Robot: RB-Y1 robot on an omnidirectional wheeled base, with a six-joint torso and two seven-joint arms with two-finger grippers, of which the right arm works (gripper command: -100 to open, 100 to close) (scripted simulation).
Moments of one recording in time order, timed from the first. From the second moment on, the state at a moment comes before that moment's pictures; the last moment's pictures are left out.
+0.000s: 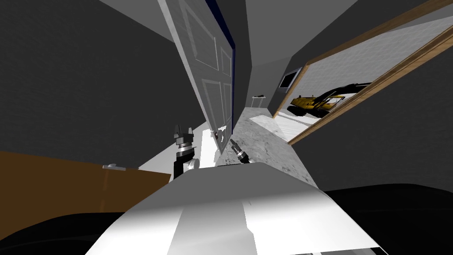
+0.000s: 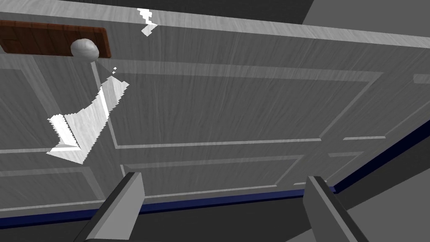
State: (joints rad) arm 0.30 -0.16 0.39 -1.53 0.39 -0.70 -0.33
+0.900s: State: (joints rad) arm 0.25 -0.18 0.48 -1.35 0.46 -0.77 -0.38
